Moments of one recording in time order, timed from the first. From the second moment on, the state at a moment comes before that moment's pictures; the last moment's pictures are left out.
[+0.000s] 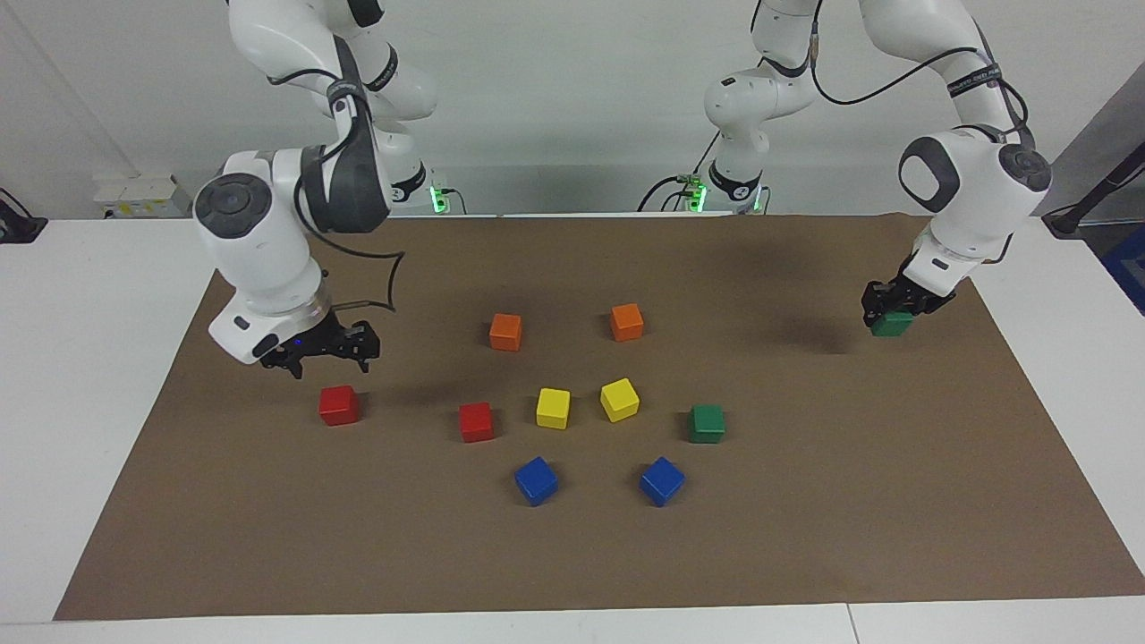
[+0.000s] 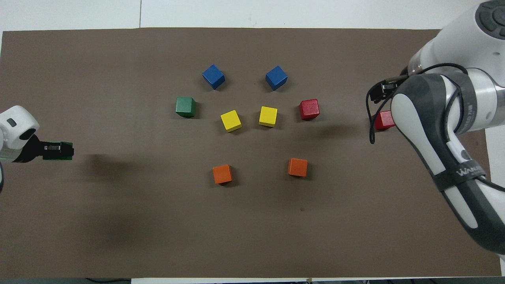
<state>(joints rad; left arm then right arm) 0.28 0.01 -0.09 -2.21 -0.04 2.22 0.27 0.04 0.31 0.12 -1.52 -0.12 1.81 0.11</state>
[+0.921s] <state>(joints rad) 0.30 0.10 -0.09 -2.30 -0.04 2.43 0.29 0.23 0.51 0.13 -1.48 -0.09 2.09 0.29</state>
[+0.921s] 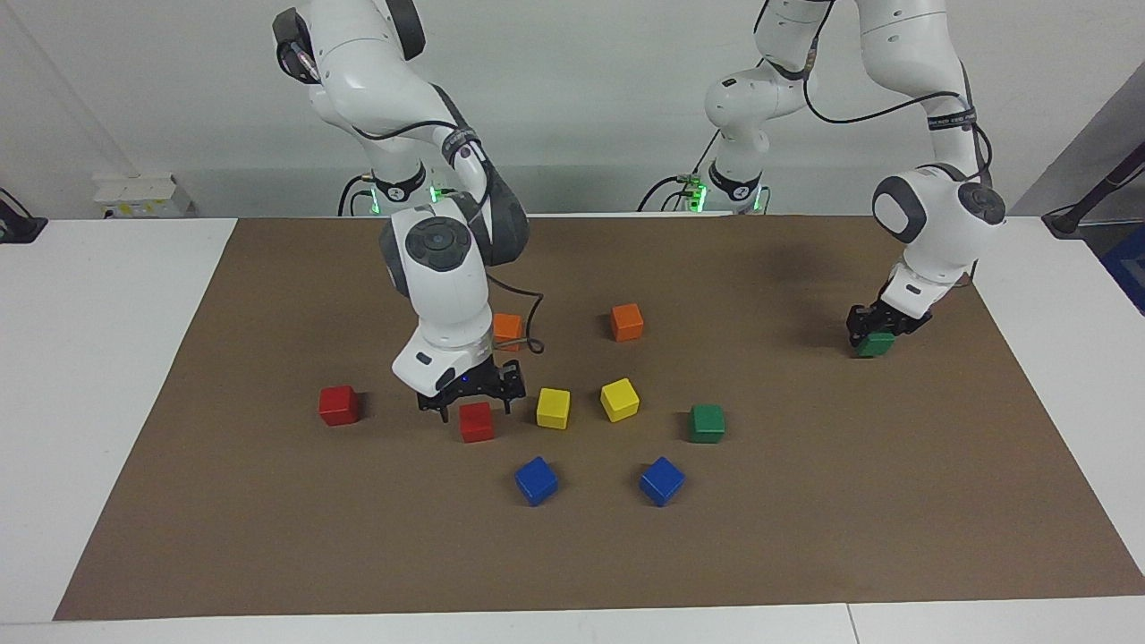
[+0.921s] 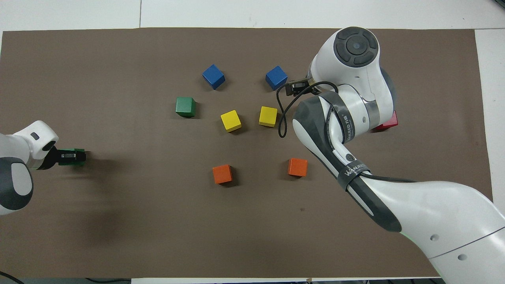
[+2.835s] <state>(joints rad) -0.01 0.17 -0.13 -1.79 -0.07 2.01 0.05 0.15 0.37 0.12 -1.68 -0.09 2.07 0.25</state>
